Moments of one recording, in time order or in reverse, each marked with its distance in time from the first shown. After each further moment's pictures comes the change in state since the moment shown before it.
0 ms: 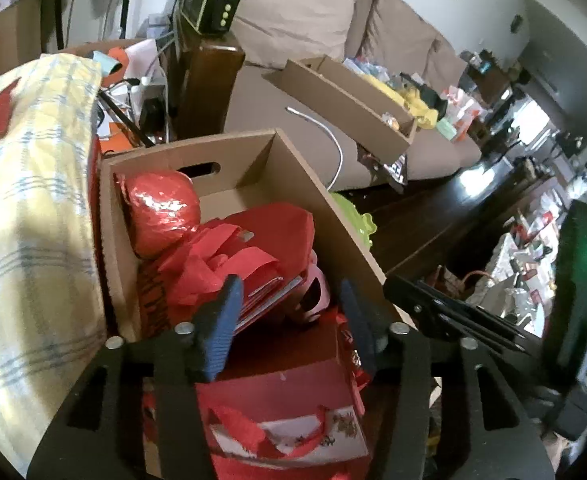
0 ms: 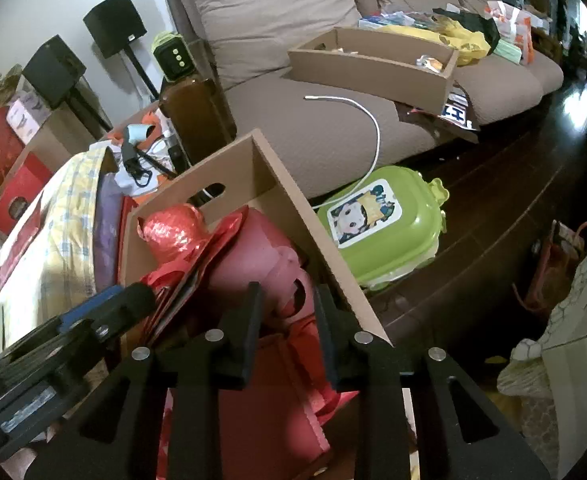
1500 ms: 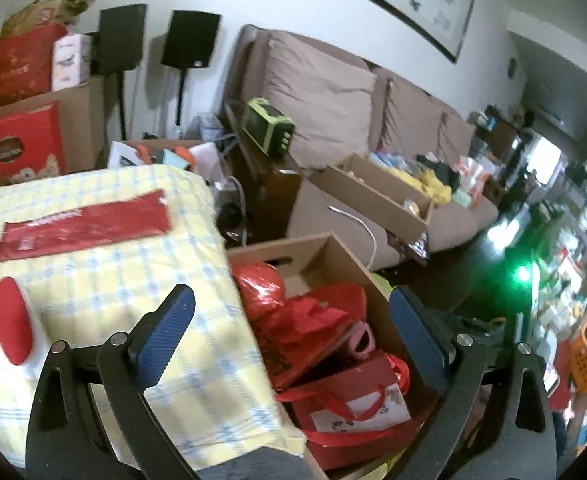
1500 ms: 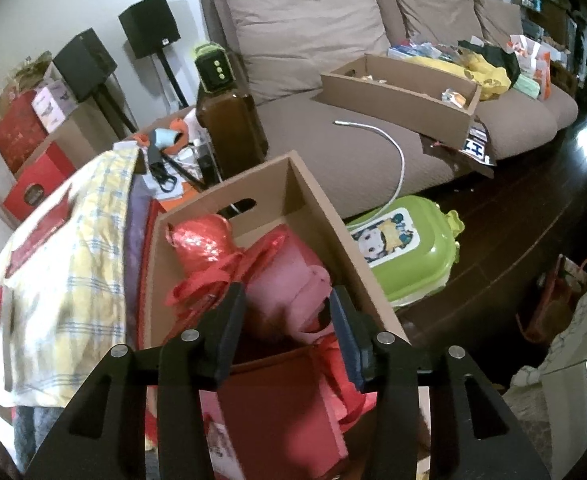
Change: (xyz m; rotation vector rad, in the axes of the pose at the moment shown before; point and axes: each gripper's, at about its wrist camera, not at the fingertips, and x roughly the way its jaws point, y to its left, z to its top) left arm -0.154 0.047 -0.004 0.034 -0.332 0.126; right arm -0.016 0.032 0.001 -0.092 -0.076 0.044
